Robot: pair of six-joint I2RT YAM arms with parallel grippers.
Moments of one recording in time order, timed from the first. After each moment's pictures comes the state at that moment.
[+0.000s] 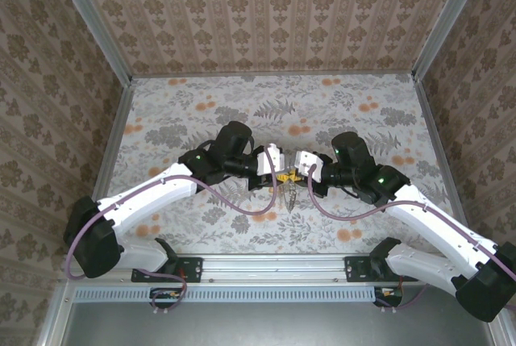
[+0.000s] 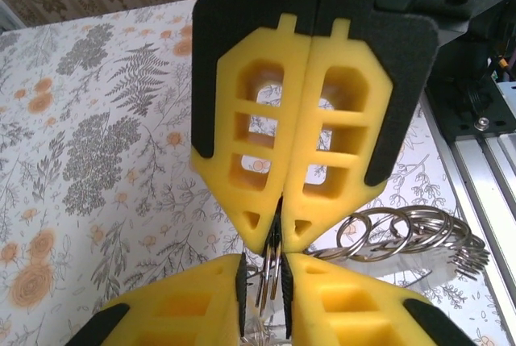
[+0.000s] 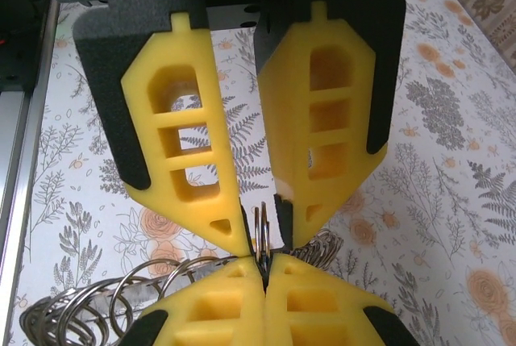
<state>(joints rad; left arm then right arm) -0.88 1.32 1.01 -0.32 0.58 0.57 0.60 0.99 0.82 -0.45 -0.45 -0.60</state>
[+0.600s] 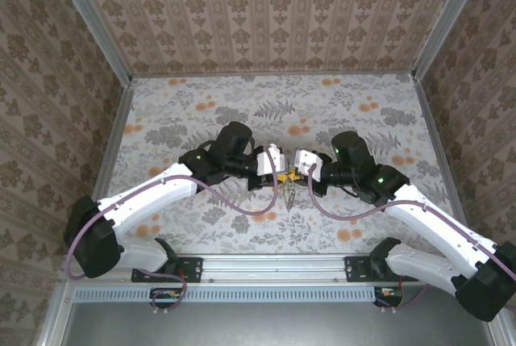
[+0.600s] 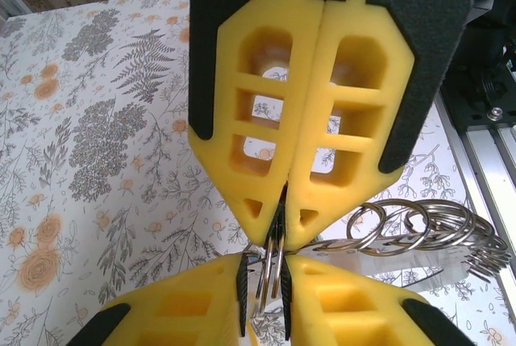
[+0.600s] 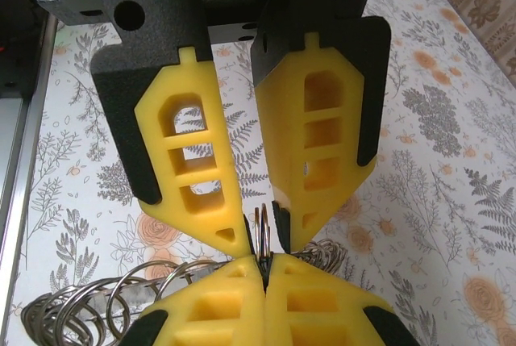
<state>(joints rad) -0.88 1.32 1.02 -0.33 0.55 0.58 0.60 1.00 0.82 -0.43 -0.46 -0.59</state>
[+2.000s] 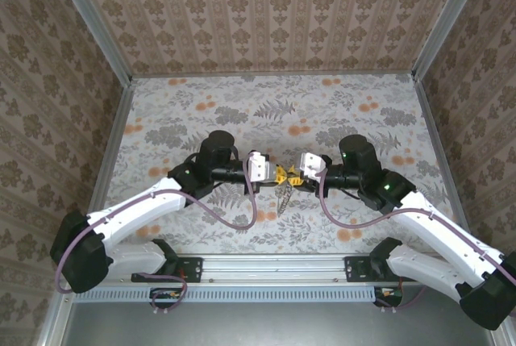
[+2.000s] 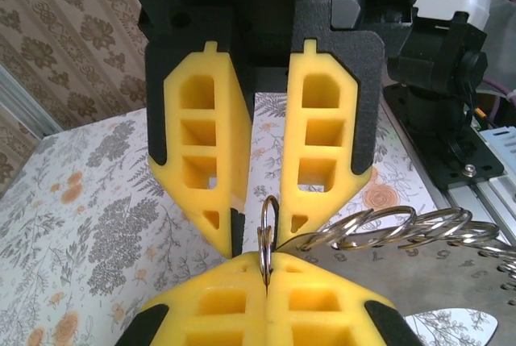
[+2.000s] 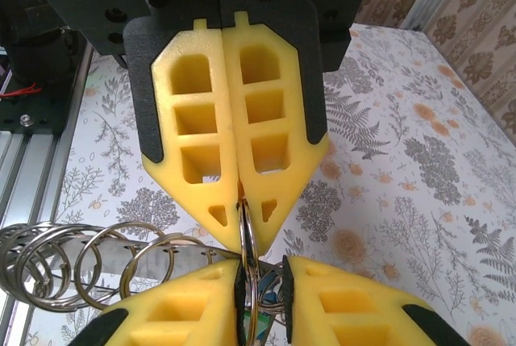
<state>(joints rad) -0.85 1.19 0.81 0.02 0.73 0.55 0.59 0.93 0.78 -0.35 -0.54 -0.57</state>
